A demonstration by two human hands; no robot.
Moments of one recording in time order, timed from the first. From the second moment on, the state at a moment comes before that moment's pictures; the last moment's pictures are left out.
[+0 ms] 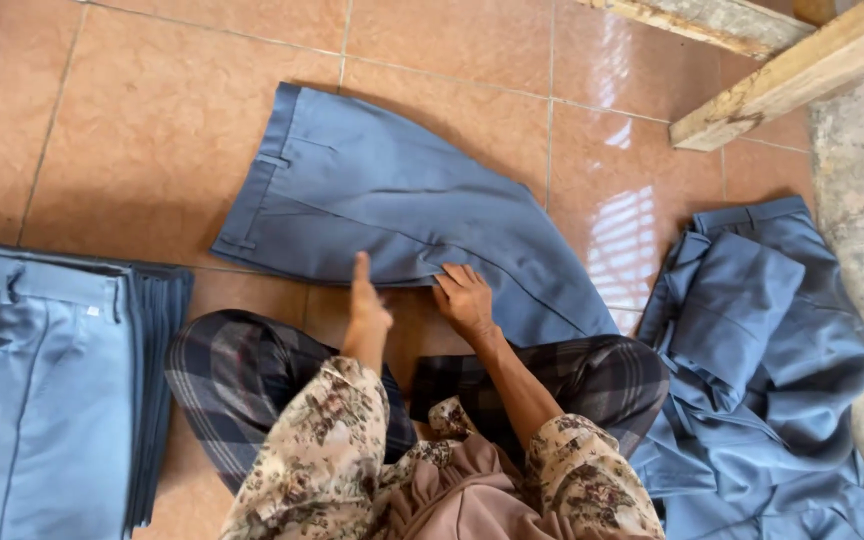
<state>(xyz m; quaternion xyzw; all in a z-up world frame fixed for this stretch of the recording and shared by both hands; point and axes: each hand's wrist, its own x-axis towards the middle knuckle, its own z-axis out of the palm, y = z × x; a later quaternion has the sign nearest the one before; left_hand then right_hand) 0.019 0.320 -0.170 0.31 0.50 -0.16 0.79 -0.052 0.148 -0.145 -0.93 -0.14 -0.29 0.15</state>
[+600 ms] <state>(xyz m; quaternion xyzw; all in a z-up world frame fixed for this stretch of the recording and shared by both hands) 0.096 0.463 -0.191 0.30 0.40 0.00 0.87 -0.070 0.145 -0.184 -0.96 -0.11 -0.25 -0.04</state>
